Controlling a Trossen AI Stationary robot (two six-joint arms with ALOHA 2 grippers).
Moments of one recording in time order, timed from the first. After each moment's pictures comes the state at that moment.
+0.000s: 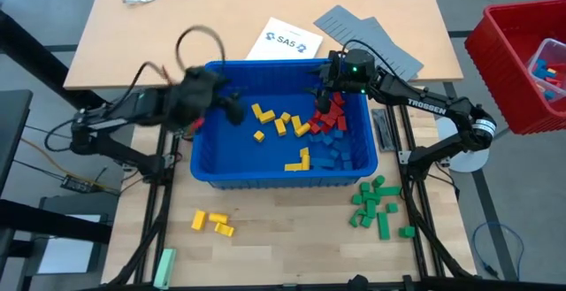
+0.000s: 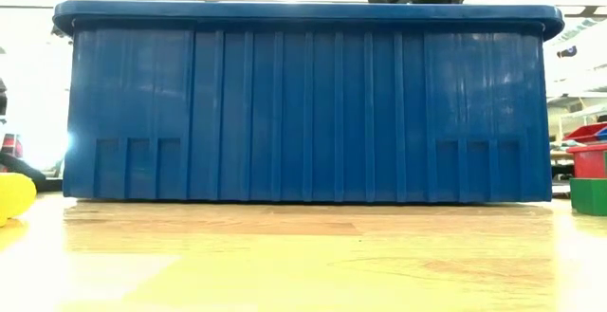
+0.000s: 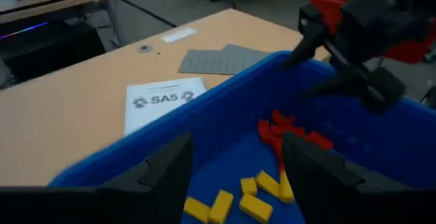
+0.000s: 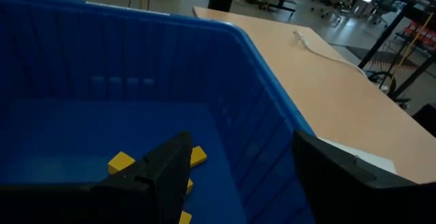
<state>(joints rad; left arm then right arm) 0.02 1.24 1.58 -0.85 -0.81 -0.37 -0.55 1.37 1.15 -0.08 -0.18 -0.36</state>
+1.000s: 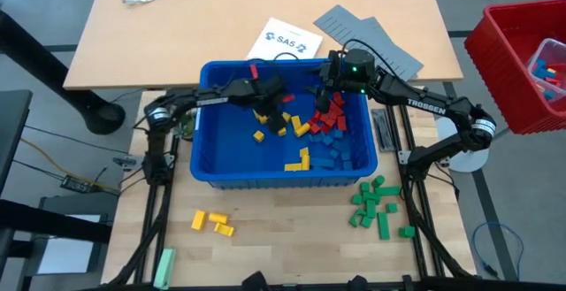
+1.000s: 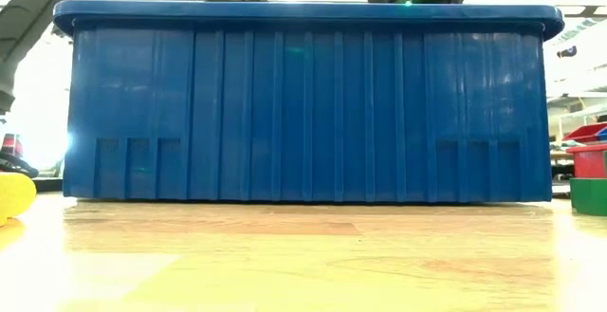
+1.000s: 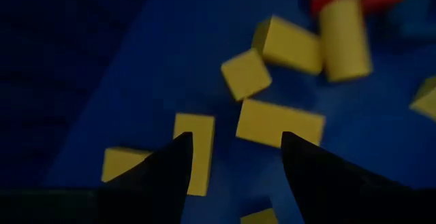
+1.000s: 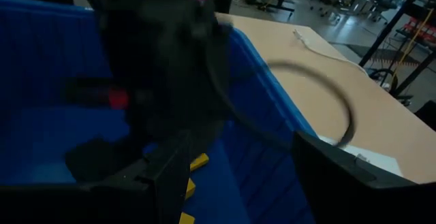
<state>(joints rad) 0.46 1.94 1.58 -0.75 -0.12 -0.05 -0.55 1.37 1.15 -0.07 -0.18 -0.33</state>
